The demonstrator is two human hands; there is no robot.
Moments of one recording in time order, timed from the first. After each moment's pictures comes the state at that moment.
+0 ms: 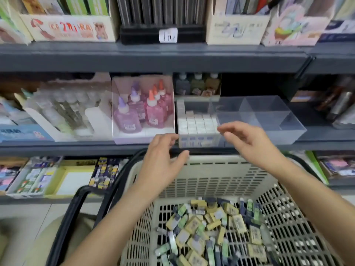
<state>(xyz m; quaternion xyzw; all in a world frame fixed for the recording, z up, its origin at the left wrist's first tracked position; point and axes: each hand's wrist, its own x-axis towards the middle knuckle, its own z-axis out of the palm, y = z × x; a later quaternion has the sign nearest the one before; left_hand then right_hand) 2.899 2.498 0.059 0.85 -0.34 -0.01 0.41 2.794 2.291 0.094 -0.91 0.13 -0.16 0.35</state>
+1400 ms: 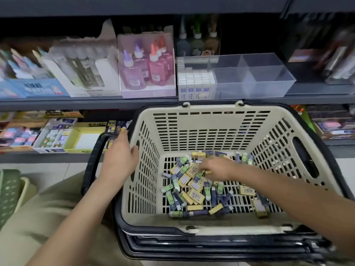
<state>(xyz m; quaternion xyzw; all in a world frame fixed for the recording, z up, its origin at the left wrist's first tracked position) 2.846 2.620 0.028 0.95 -0.19 -0.03 0.24 2.727 2.367 -0.054 -0.95 -0.01 0.27 0.13</state>
